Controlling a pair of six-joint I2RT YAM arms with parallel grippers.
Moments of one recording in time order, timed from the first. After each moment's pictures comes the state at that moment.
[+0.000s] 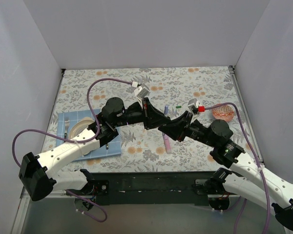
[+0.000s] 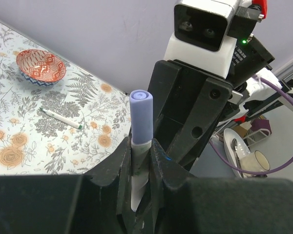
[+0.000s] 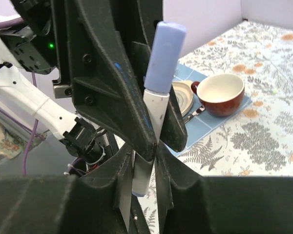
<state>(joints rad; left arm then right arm) -0.85 1.19 0.97 0.30 0.56 -0.60 0.80 0.72 0.60 0.26 -0.38 0.43</state>
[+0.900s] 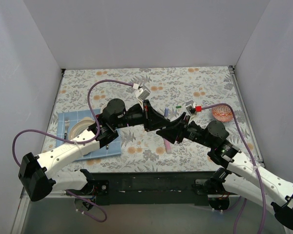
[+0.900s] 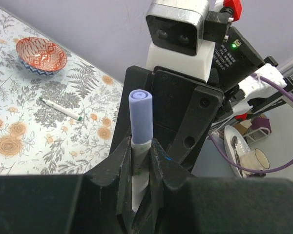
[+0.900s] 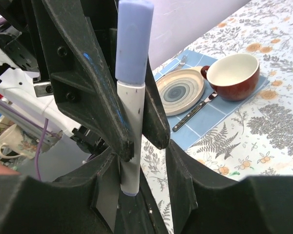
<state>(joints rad) -0.86 1.18 0.96 0.27 0.53 -0.59 0.80 0.74 0.55 0.30 -0.40 0.54</state>
